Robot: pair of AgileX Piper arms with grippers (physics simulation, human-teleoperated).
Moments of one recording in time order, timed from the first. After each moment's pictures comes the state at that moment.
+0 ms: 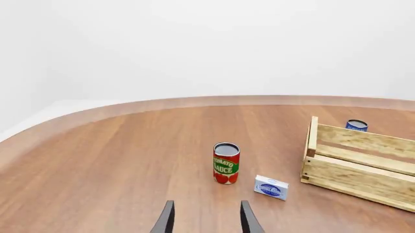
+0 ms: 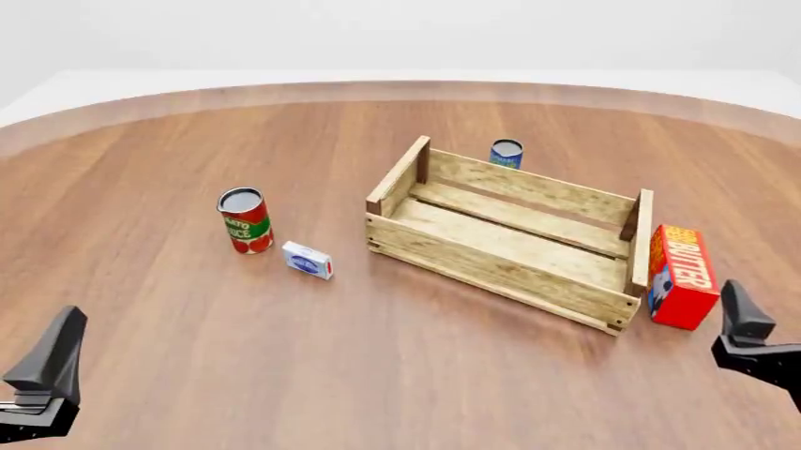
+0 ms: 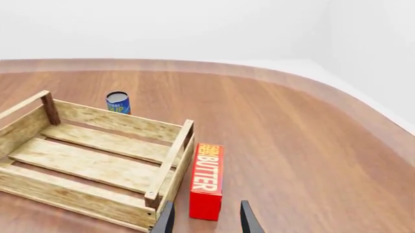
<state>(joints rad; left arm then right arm) 0.00 0.00 0.00 0.00 0.00 -0.22 0.63 0.00 -0.46 -0.08</state>
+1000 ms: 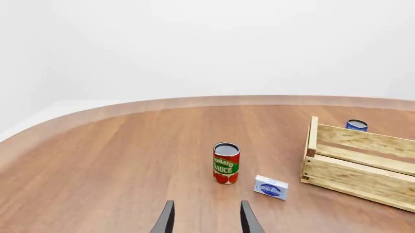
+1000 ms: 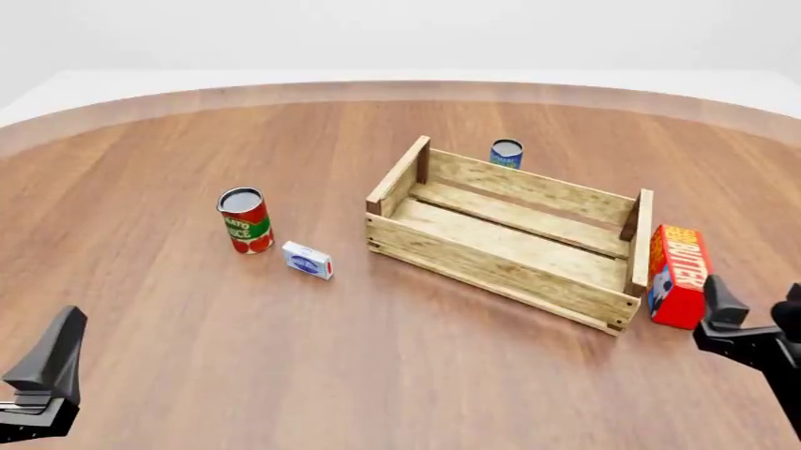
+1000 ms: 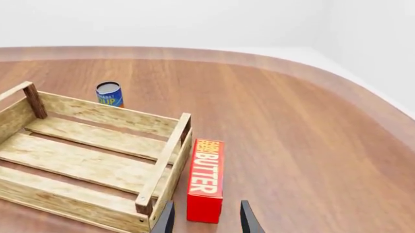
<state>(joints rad) 0.00 0.00 0.00 0.00 0.00 -0.23 1.02 0.00 -0.80 -0.08</state>
